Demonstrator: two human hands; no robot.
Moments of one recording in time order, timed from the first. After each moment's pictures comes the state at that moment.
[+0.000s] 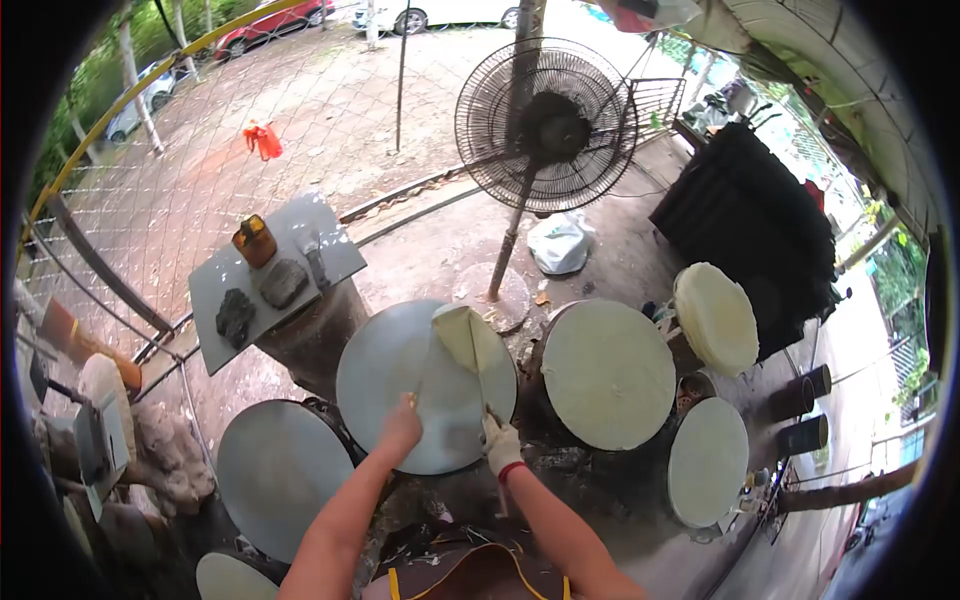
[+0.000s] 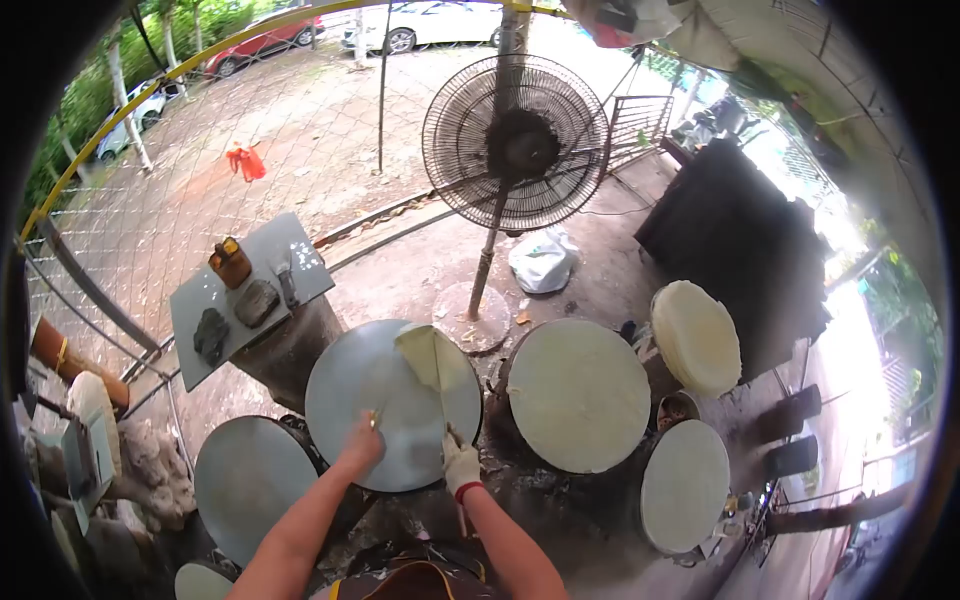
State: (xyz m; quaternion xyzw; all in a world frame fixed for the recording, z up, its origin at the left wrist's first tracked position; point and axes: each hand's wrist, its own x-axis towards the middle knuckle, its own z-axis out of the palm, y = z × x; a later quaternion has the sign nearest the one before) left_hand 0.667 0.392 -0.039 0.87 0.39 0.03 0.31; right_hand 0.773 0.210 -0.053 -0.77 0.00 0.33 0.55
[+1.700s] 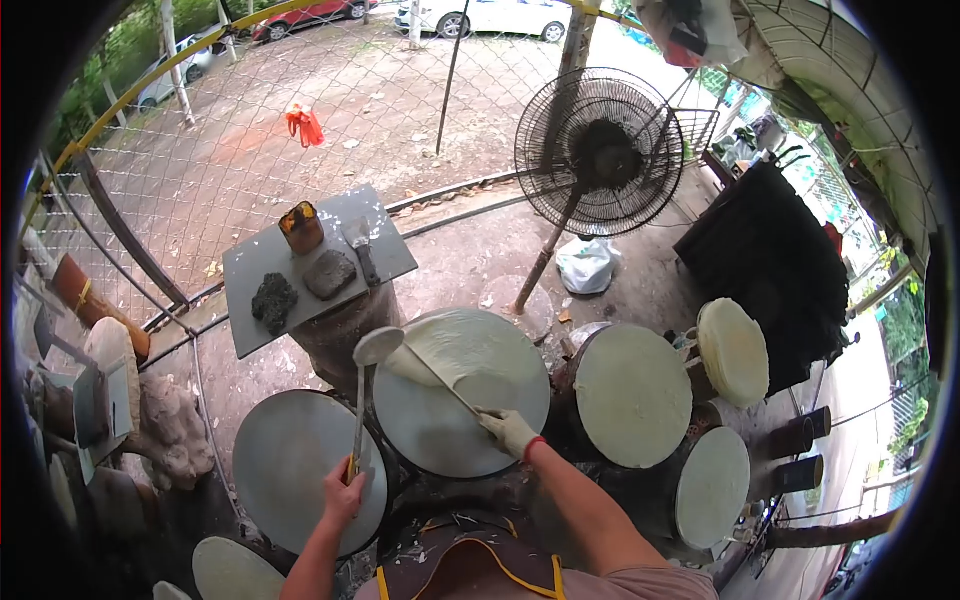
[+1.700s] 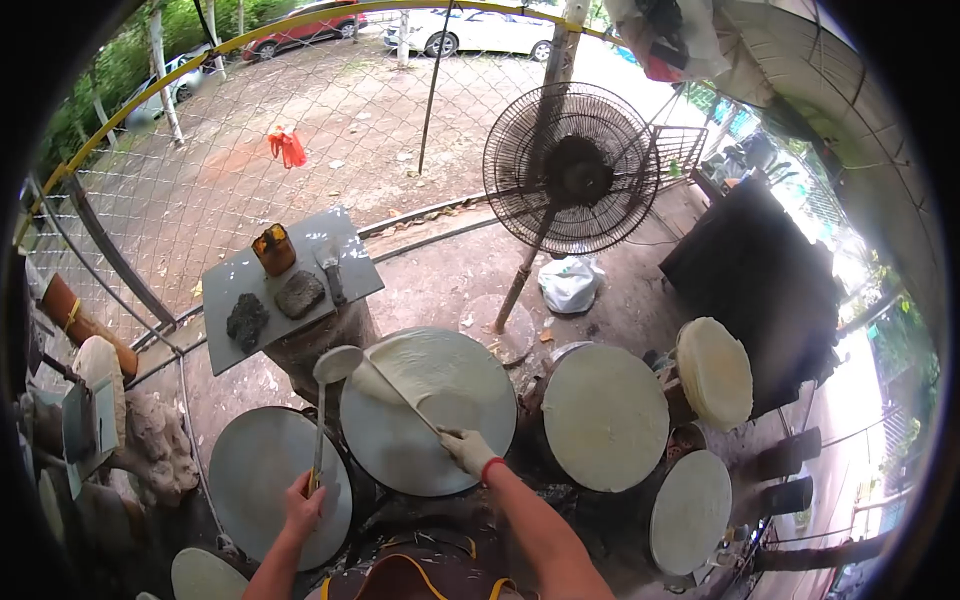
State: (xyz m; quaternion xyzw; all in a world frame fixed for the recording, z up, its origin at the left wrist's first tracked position) left_hand 0.463 0.410 0.024 0.64 0.46 0.20 0.59; right_hand 0.796 0.279 -0.017 -0.71 -0.18 0.51 0.45
